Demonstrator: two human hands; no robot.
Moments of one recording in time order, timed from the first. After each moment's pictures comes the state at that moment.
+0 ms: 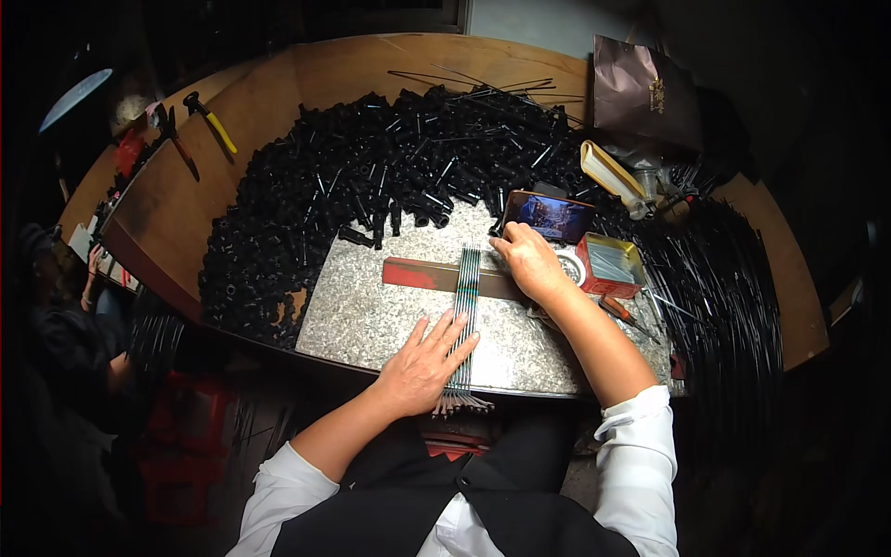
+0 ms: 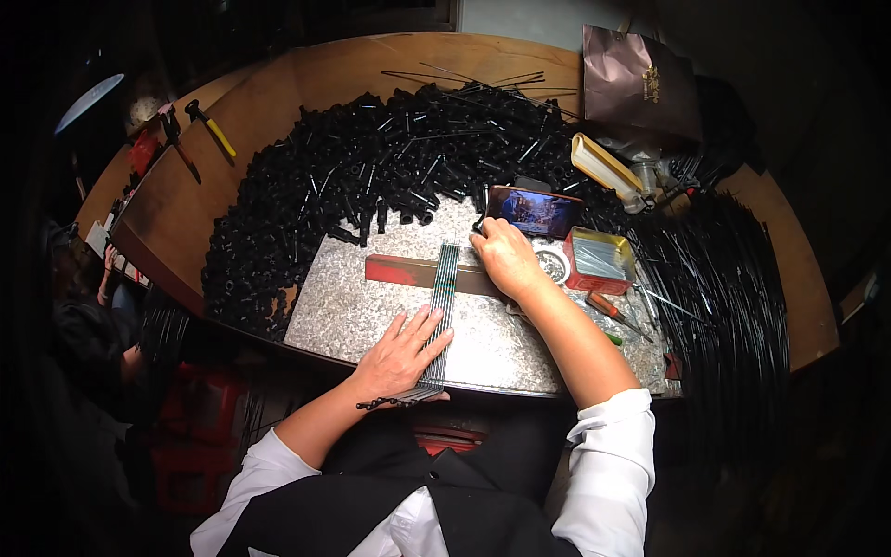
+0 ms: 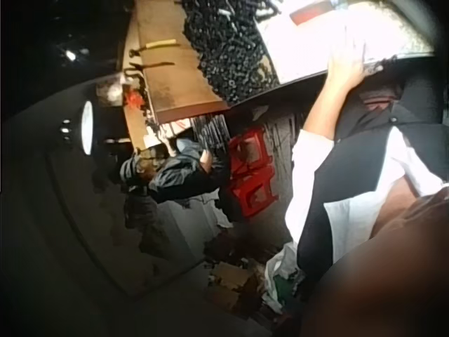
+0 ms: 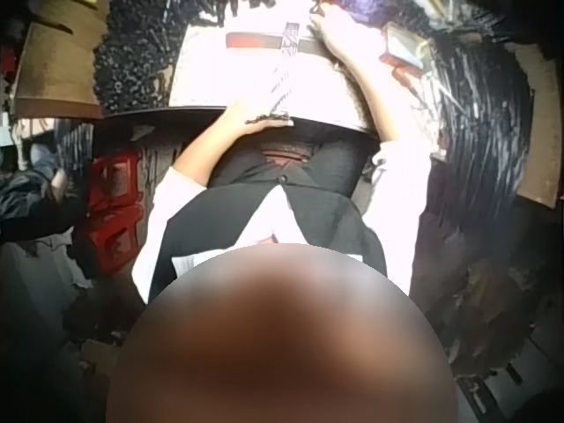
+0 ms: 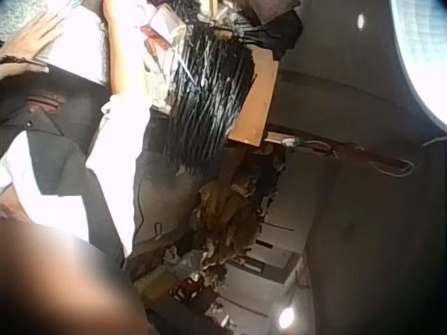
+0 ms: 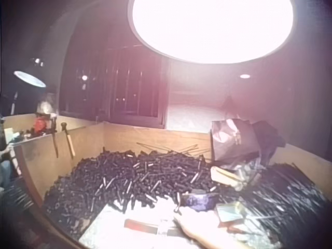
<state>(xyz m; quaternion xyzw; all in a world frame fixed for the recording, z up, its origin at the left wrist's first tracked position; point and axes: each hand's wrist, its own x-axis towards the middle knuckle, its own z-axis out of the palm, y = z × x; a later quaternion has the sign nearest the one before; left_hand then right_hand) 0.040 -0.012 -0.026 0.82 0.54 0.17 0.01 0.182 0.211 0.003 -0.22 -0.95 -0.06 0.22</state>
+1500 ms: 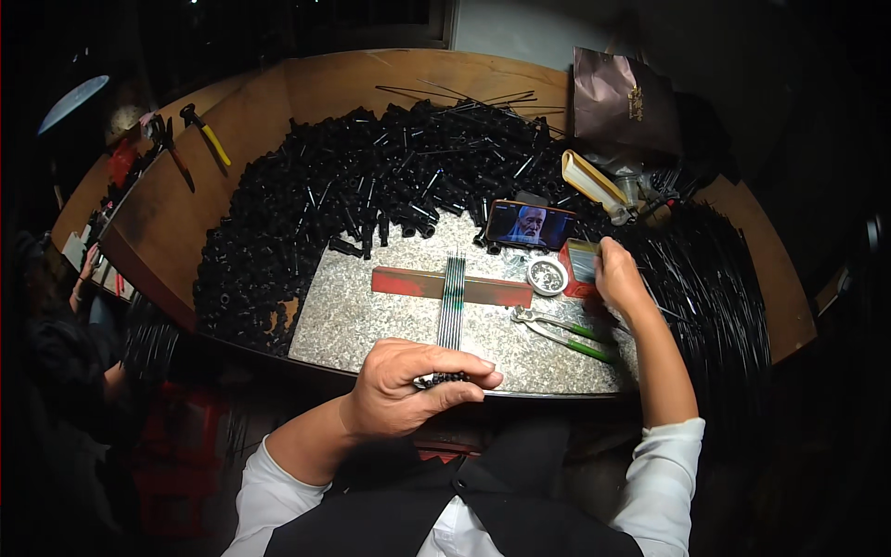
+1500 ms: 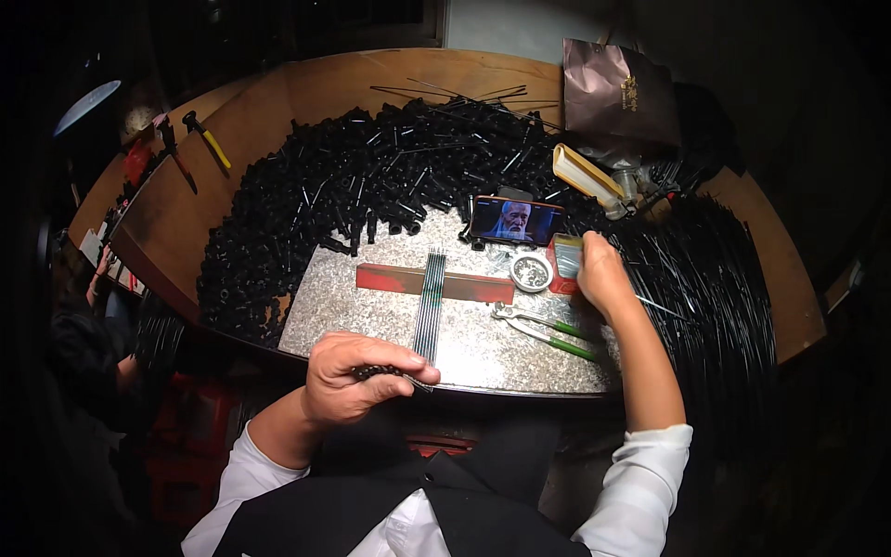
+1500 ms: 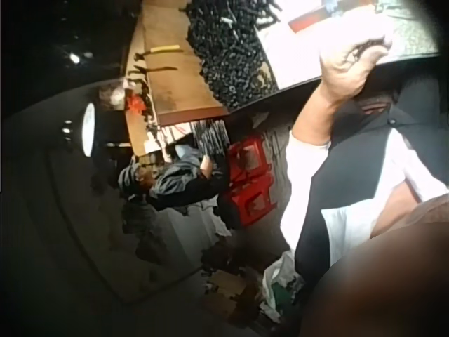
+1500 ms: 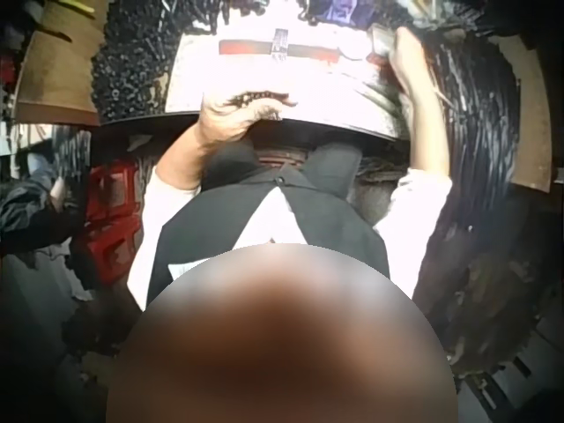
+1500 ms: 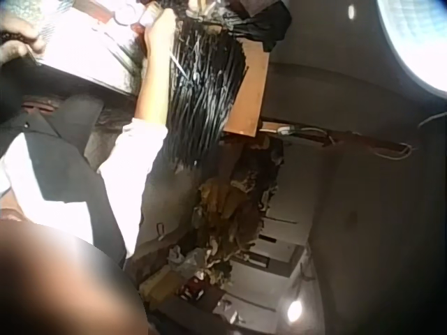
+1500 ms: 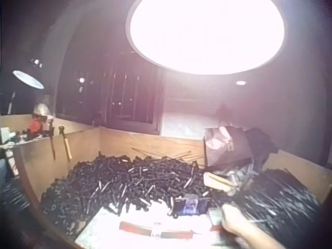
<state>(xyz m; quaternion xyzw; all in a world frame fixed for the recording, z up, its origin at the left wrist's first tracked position) 0.058 -0.037 0.090 0.72 0.28 0.58 0.27 0.320 0.221 0.049 -0.46 -0.85 -0.03 0.24</state>
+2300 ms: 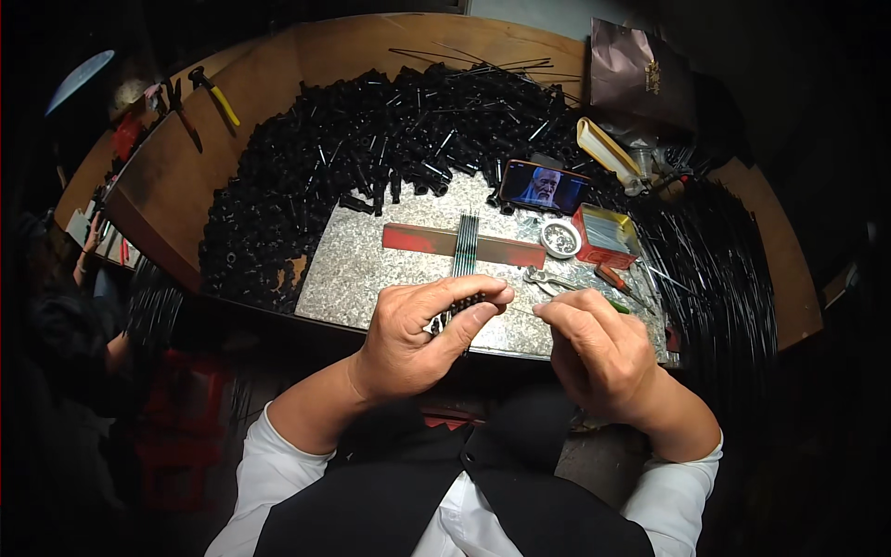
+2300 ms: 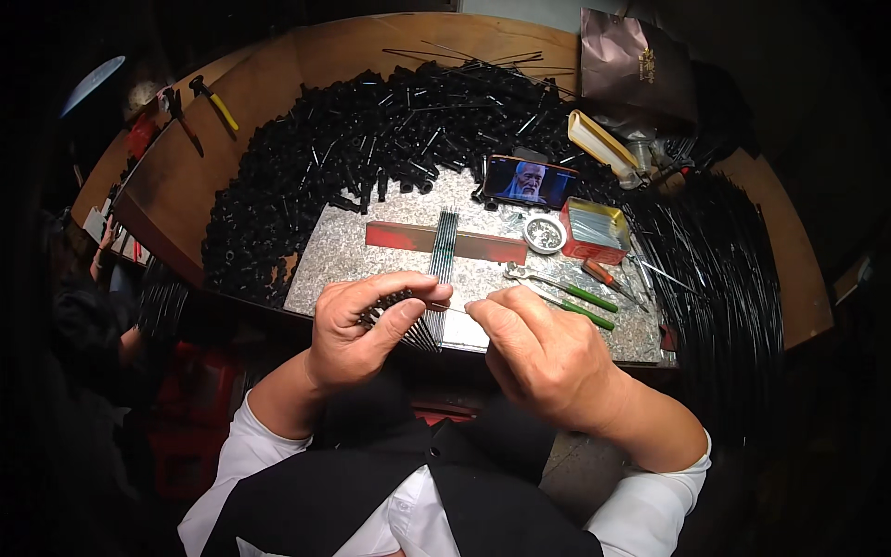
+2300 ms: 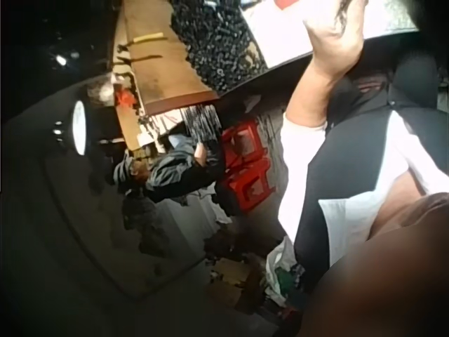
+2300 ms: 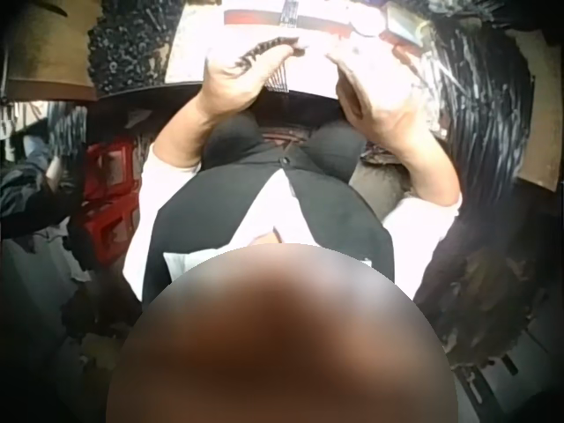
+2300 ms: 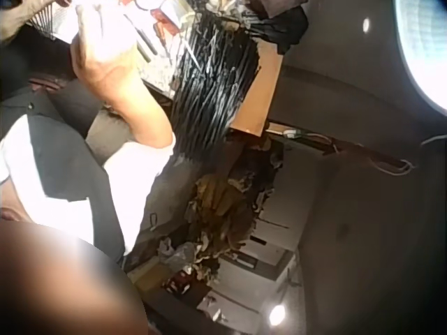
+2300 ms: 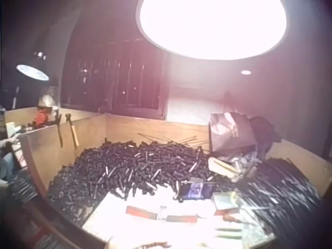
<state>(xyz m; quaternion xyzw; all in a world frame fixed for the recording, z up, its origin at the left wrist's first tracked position) 0.068 -0.044 0.095 0.69 0.39 0.59 0.16 0.269 0.025 0.133 -0.06 -0.94 0.03 0.34</state>
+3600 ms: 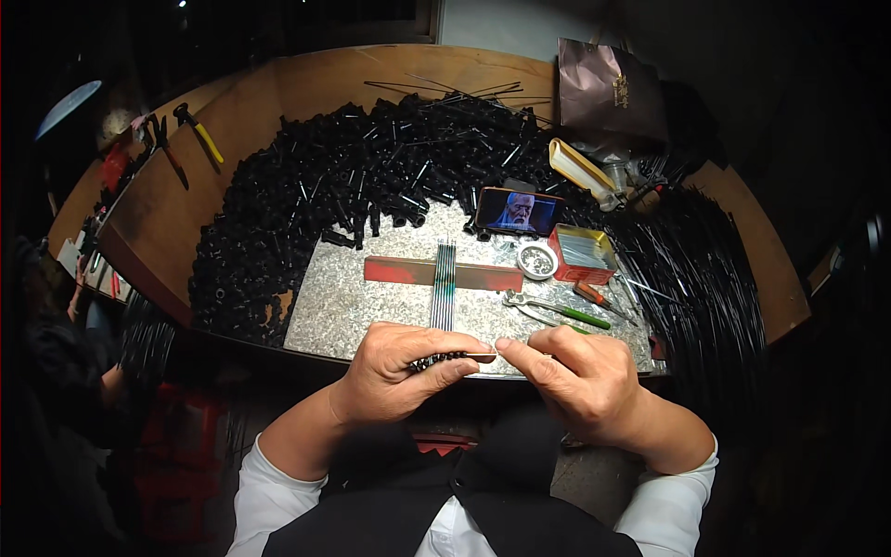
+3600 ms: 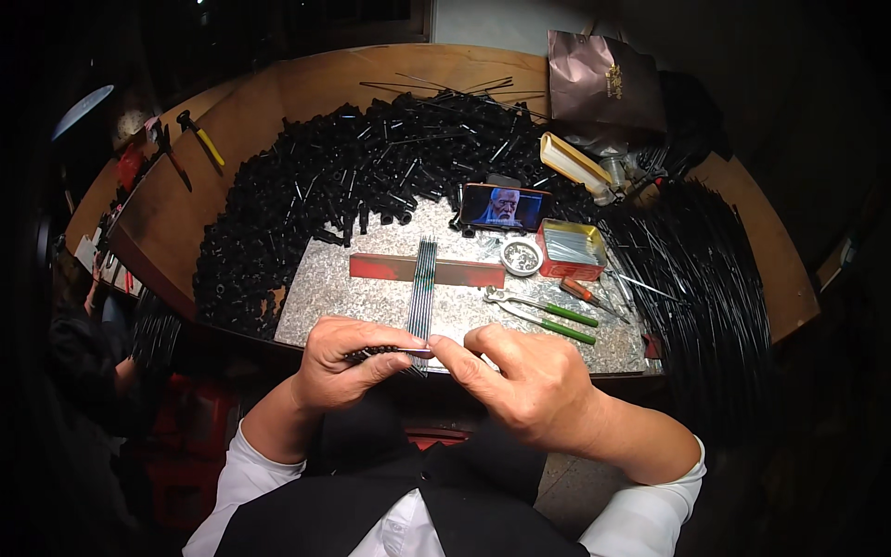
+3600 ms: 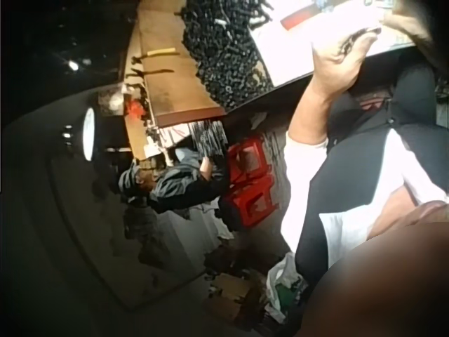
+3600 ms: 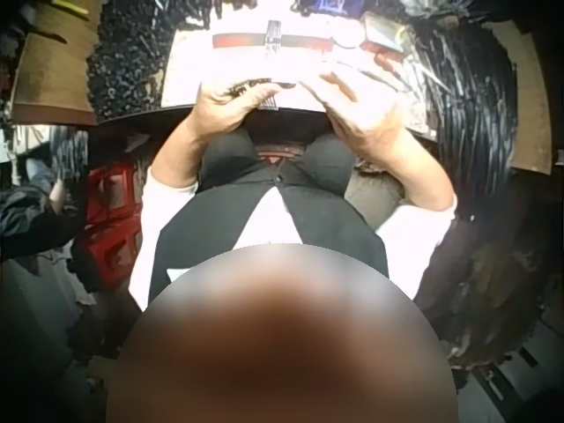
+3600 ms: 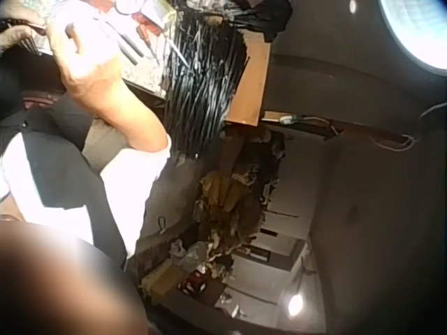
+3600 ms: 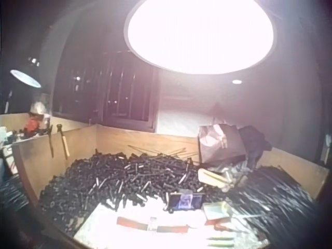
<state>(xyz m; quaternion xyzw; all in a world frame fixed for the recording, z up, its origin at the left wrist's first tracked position) 0.061 -0.046 0.101 0.74 0.35 0.53 0.22 0.278 0.021 0.136 -0.06 -0.94 -0.05 0.33</state>
